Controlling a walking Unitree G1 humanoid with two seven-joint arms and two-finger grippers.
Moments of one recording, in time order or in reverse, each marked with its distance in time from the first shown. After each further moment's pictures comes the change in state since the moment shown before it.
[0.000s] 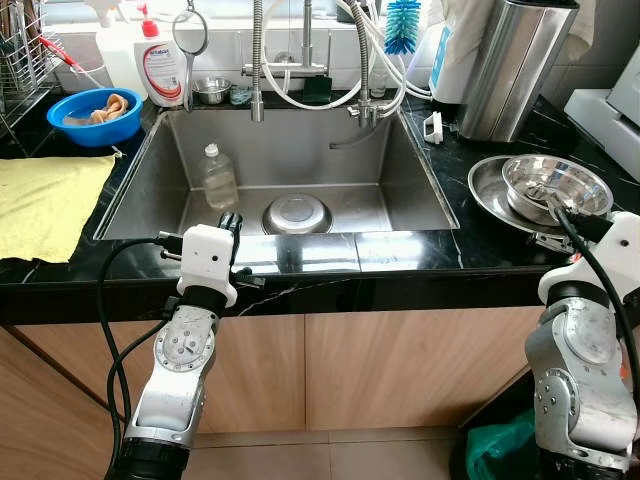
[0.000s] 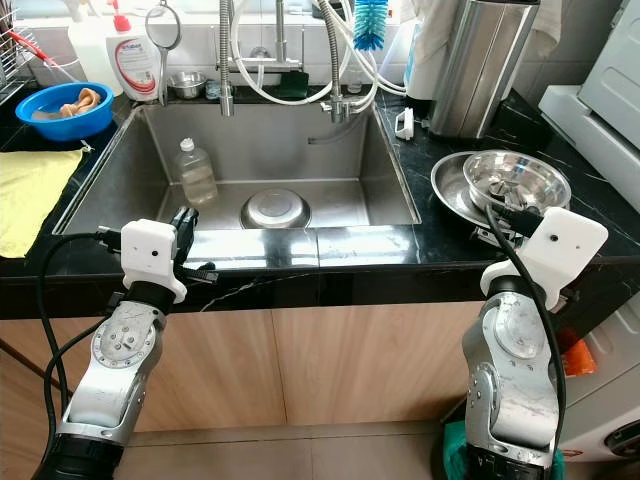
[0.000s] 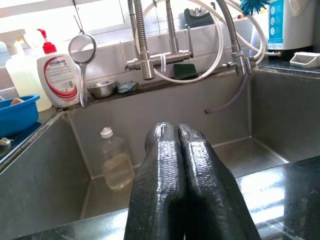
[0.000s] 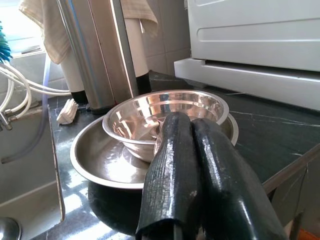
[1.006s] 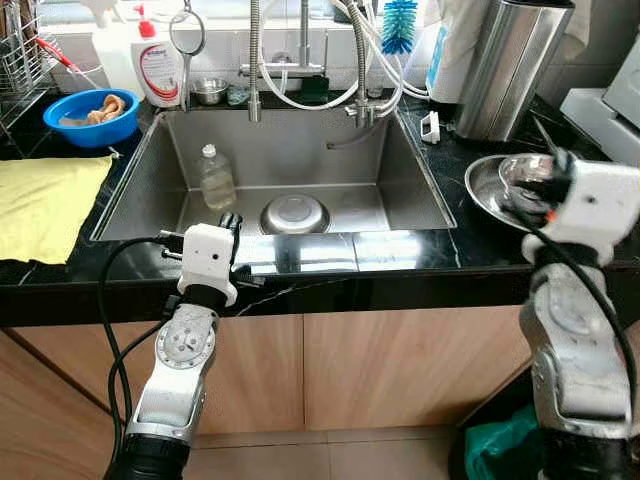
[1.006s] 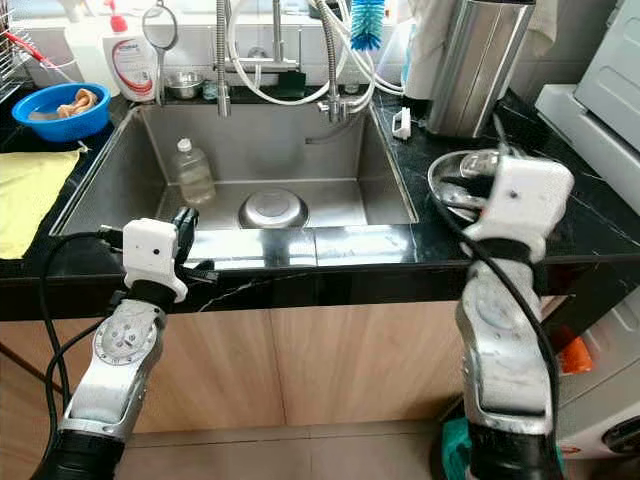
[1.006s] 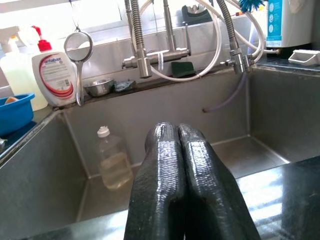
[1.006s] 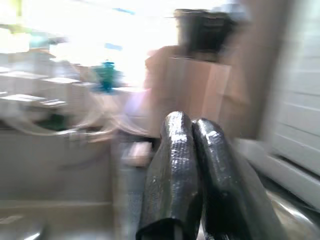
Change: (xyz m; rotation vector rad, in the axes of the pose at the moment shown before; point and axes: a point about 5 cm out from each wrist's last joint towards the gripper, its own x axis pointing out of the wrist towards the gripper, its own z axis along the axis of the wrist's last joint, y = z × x) left arm 0.003 0.002 -0.002 0.002 0.010 0.007; right arm 0.005 0.067 0.035 -0.251 -0.230 0.434
